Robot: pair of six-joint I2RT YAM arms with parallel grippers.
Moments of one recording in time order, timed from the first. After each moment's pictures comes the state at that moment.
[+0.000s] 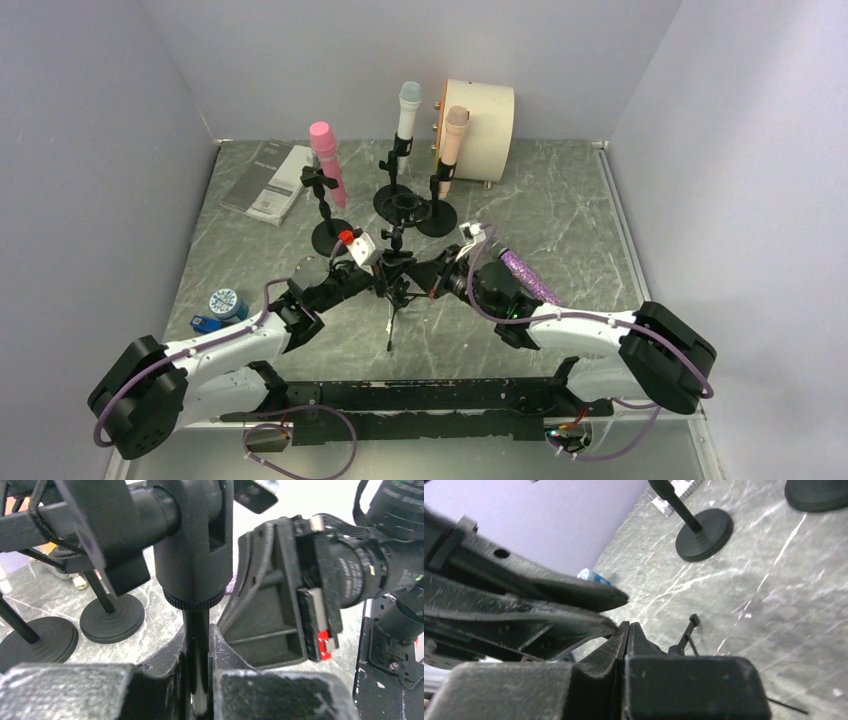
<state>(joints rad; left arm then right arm) -0.76 1.07 0.41 0.75 0.26 -0.07 0.93 1.26 0.43 0.81 0.02 0.69</state>
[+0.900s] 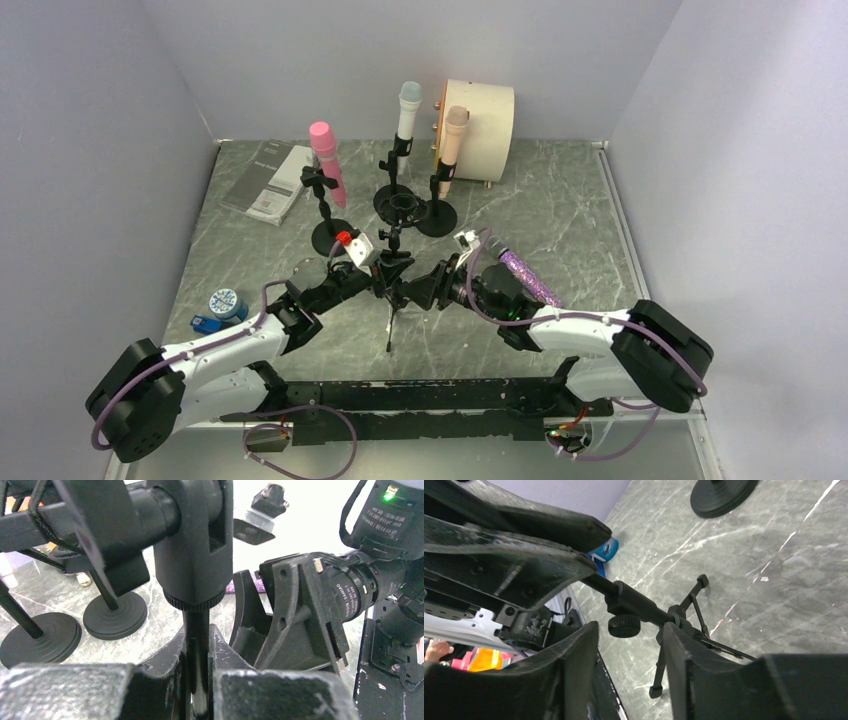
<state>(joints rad) -0.76 1.05 0.40 0.74 0.25 -0.08 0.88 1.29 0.37 0.83 -0.18 0.75</state>
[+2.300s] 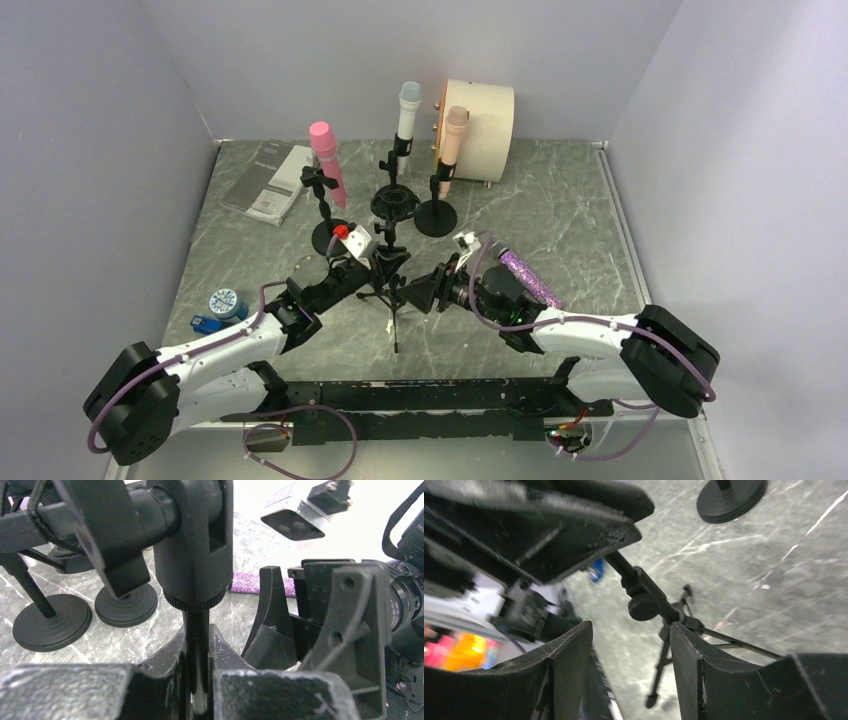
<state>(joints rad) -0.77 1.03 0.43 0.66 0.15 -0.13 0.90 1.24 0.37 0.81 -0.15 0.78</state>
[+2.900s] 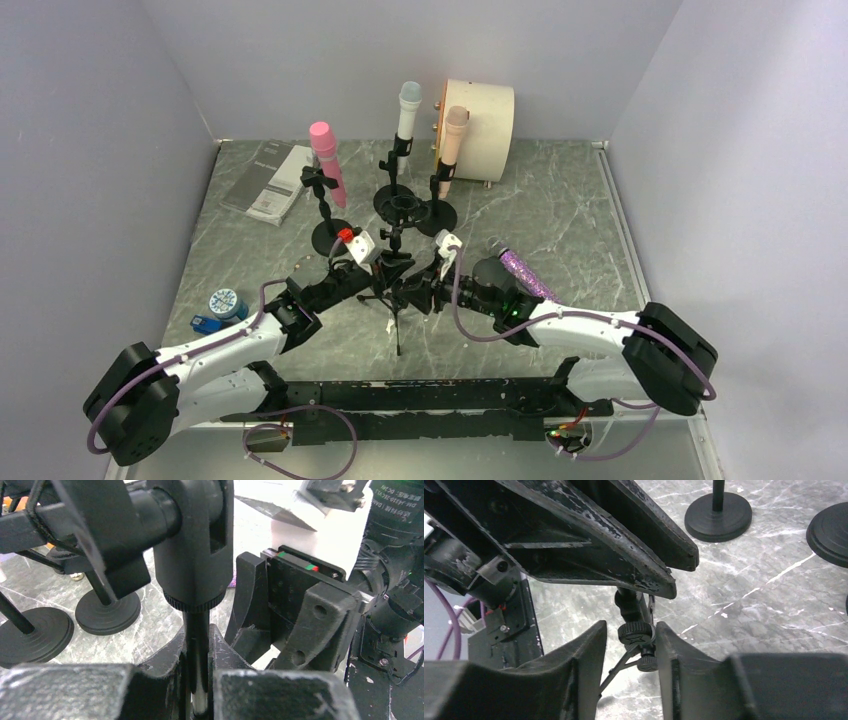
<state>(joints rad) -0.77 1.03 0.43 0.66 0.26 -0.09 0.91 1.25 0.47 0.65 -0.25 0.23</state>
